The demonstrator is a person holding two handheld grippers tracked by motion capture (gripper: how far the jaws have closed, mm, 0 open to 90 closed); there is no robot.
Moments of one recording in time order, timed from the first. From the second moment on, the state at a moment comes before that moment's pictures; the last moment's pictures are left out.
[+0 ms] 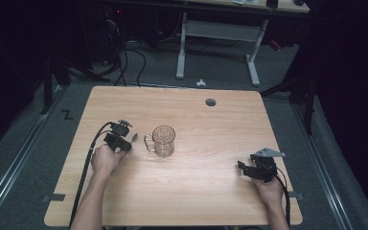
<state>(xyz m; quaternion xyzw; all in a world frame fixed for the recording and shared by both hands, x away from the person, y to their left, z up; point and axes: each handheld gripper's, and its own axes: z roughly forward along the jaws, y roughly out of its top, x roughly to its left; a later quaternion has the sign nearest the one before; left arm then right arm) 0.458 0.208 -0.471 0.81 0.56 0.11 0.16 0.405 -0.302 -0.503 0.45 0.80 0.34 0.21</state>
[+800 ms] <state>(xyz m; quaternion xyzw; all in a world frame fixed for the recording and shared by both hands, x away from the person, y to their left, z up) 0.460 0.204 -0.471 0.81 0.55 0.10 0.16 0.405 -0.302 -0.503 0.45 0.80 0.34 0.20</state>
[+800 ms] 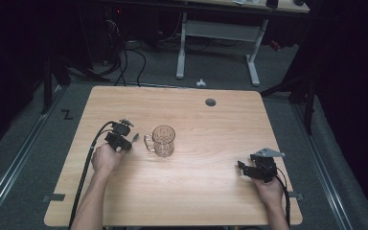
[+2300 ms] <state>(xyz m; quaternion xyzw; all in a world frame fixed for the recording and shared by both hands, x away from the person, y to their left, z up) 0.437 0.212 -0.424 0.79 0.54 0.15 0.25 0.405 -0.302 -0.503 0.45 0.80 0.34 0.21</state>
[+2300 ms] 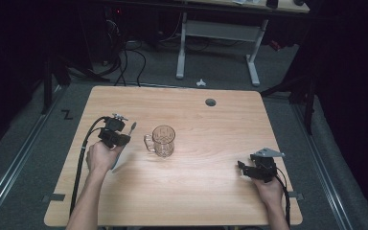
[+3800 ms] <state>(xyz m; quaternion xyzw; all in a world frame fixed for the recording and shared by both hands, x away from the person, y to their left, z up) 0.403 0.211 -0.400 0.77 0.52 0.18 0.32 0.405 -0.302 -0.503 0.45 0.80 0.34 0.21</state>
